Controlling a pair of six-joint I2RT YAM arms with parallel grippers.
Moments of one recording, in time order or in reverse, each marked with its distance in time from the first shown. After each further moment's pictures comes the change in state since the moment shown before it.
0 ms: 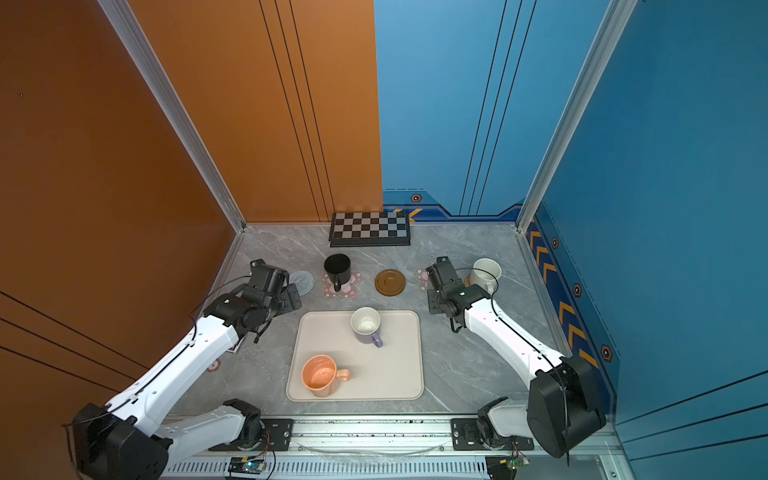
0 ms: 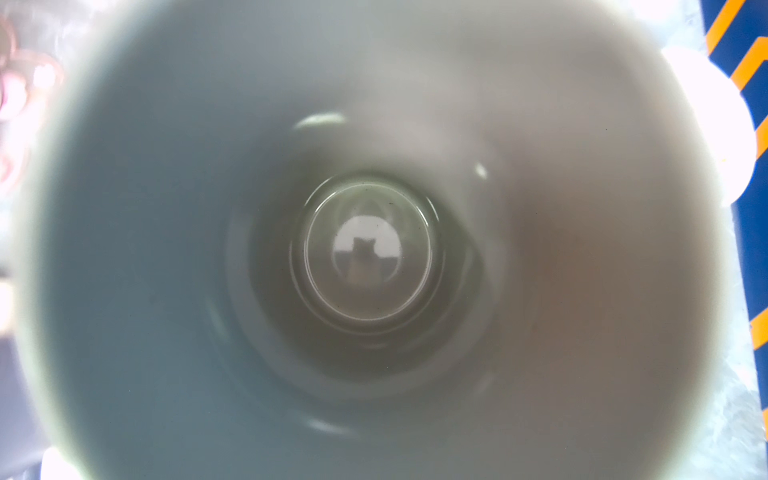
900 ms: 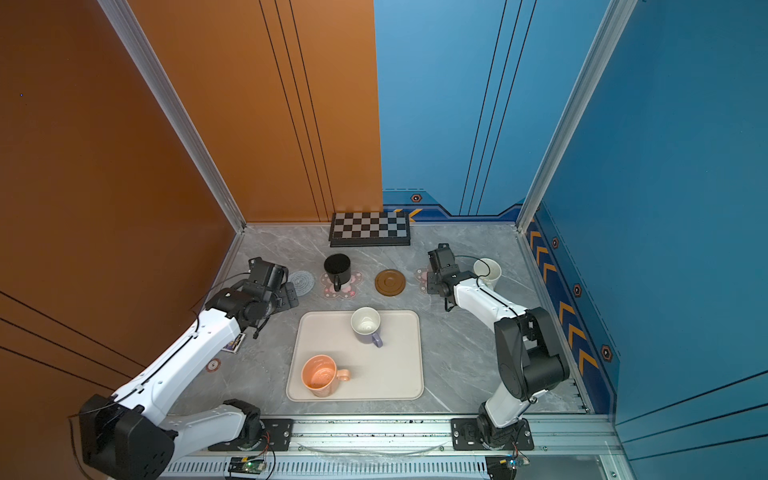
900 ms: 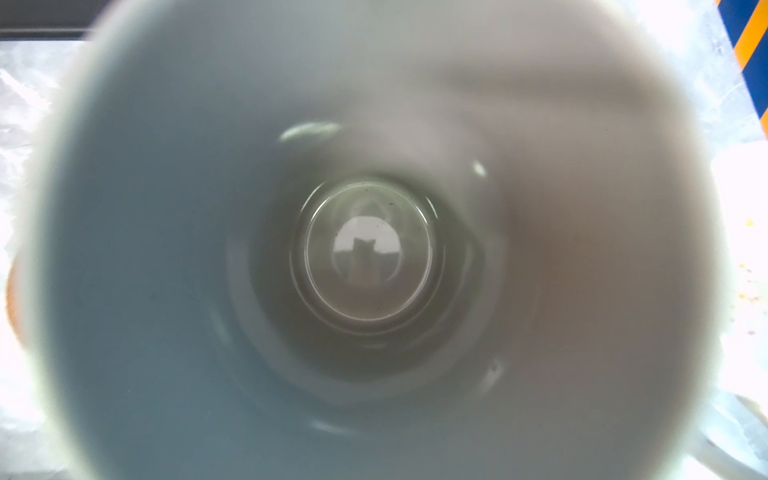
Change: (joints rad) left arm 0.038 0.039 0.026 -0.032 -0.019 0.022; right arm -0.097 0.299 0.094 0.269 -0.022 -0.019
